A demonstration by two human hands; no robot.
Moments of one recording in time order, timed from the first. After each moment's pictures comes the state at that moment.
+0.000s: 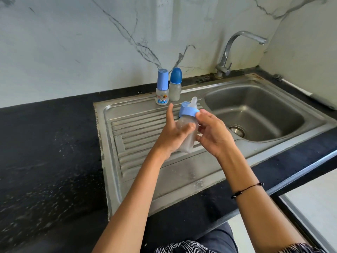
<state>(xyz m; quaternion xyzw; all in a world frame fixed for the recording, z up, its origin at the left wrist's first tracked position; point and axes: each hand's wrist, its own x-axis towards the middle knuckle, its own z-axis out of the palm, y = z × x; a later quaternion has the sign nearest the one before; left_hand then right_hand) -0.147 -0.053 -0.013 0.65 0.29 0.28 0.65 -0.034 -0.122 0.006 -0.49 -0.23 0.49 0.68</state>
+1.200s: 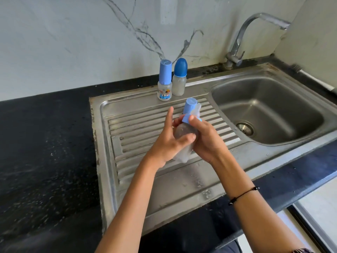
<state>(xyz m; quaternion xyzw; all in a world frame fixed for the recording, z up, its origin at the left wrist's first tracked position) -0.151 -0.033 -0.030 0.64 0.31 0.23 0.66 -0.035 -0.084 -0.022 -0.43 -0.28 0.57 0.64</state>
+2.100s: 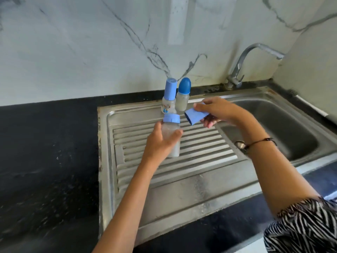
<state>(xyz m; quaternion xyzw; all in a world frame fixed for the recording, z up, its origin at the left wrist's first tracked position) -0.160 -0.018 -0.012 0.64 0.41 0.34 0.56 0.049 -0.027 0.060 -0.71 -0.52 0.37 0.31</state>
